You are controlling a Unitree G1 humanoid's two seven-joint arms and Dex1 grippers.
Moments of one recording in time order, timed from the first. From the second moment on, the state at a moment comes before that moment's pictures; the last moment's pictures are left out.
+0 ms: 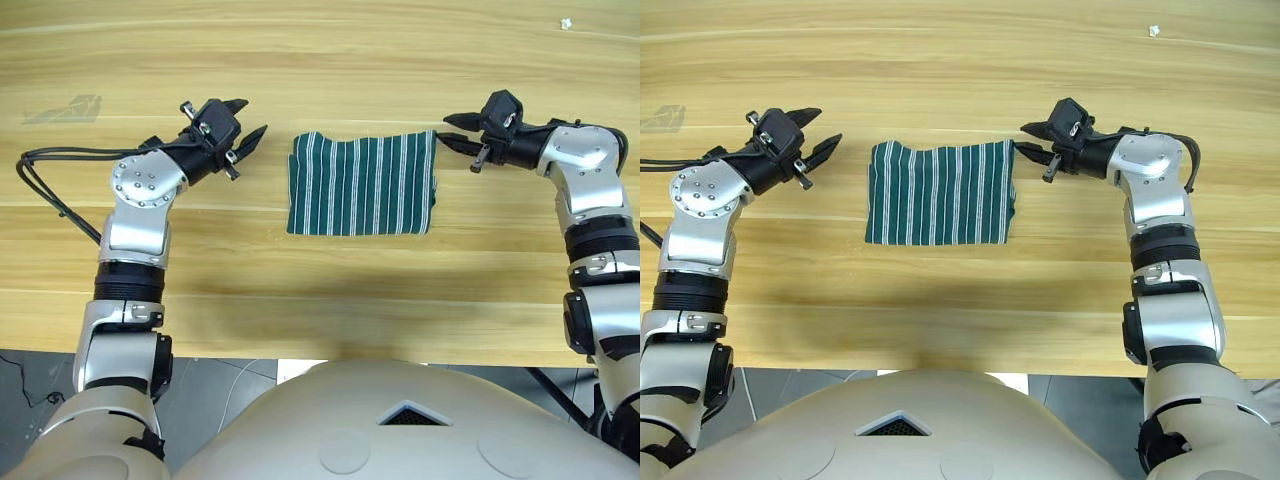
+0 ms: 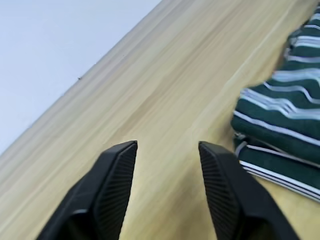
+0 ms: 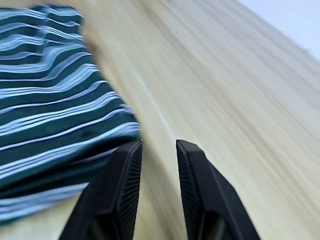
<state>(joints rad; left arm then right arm) -0.23 0.56 -0.09 0.31 0.00 -0.15 -0.64 -0.55 -0.51 0.18 0.76 0.04 -0.26 0.91</state>
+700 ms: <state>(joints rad) -0.10 0.25 0.11 0.26 -0.02 -0.31 -0.14 -0.42 -0.21 0.27 0.71 0.04 -0.54 0.83</state>
